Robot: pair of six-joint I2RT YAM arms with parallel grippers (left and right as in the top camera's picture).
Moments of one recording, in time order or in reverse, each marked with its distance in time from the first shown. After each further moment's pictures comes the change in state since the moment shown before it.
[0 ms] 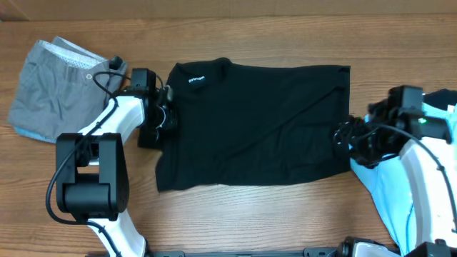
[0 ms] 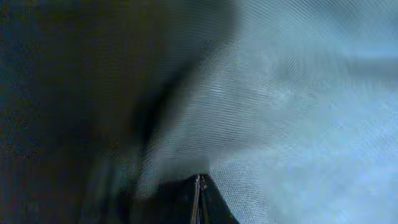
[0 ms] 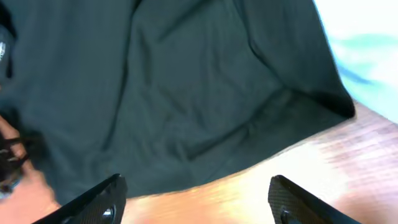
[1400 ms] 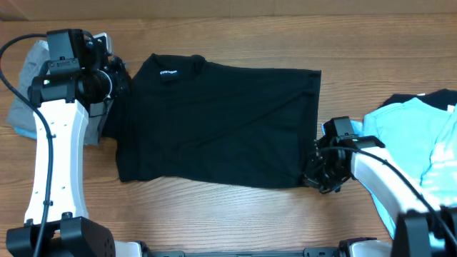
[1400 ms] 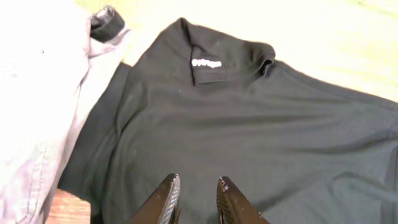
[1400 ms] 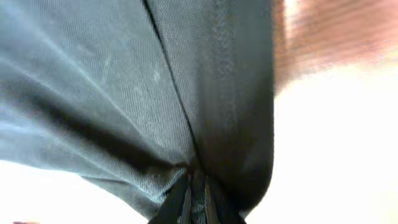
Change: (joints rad) left arm 0.175 -0.373 0.296 -0.298 0.022 0.056; right arm 0.300 0.080 -0.299 0.168 0.036 0.046
